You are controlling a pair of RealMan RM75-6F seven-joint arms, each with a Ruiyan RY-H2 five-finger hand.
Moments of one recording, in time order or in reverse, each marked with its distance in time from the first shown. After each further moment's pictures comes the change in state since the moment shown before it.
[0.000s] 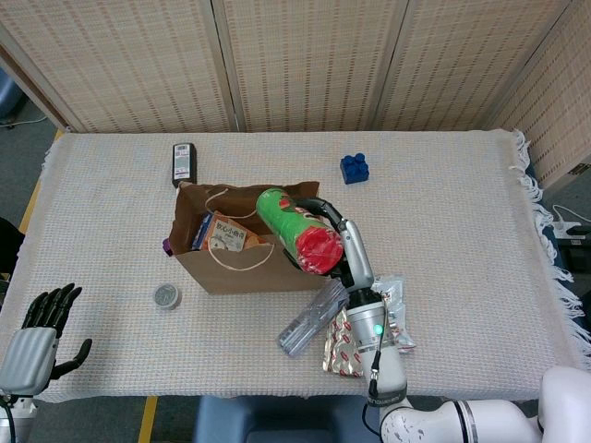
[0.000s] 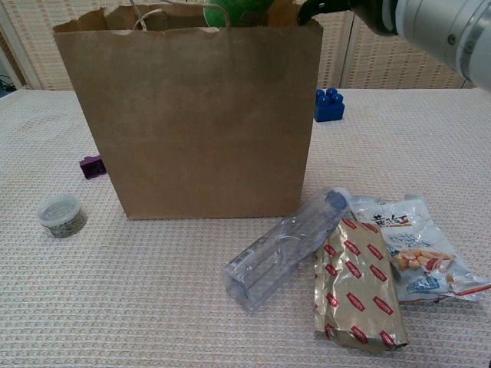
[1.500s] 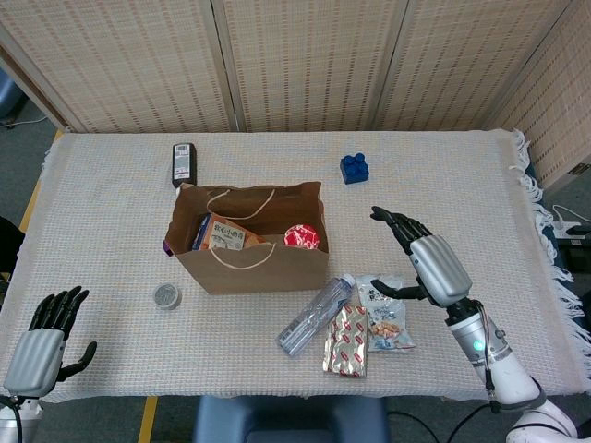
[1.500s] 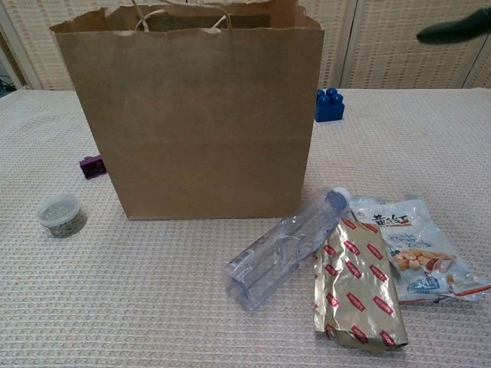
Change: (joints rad) left arm 0.000 -0.015 0.010 -0.004 0.010 -0.007 0.043; right arm -0.258 0.705 -0.258 0.011 -0.473 -0.256 0.089
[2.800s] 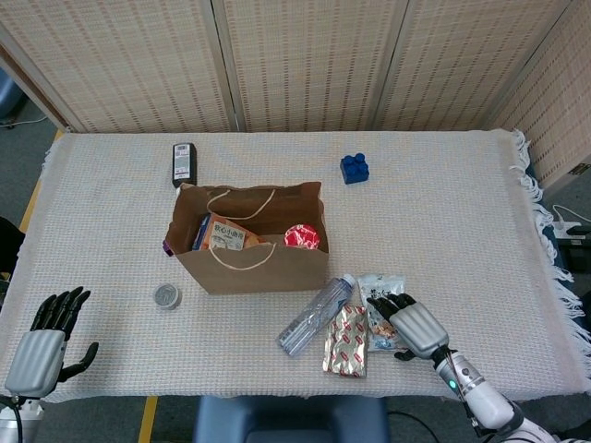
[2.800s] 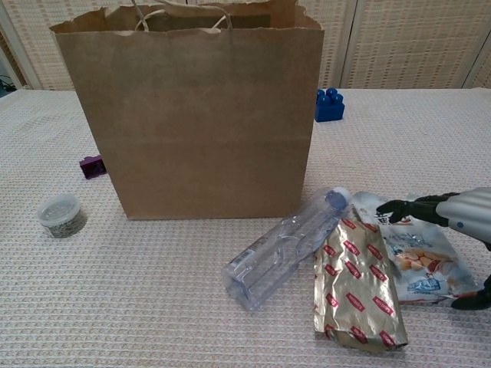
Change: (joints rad) left arm 0.000 0.002 0.002 -0.001 0.003 0.000 -0.015; right arm -0.022 -0.316 -0.312 0.435 -0.077 -0.166 -0.390
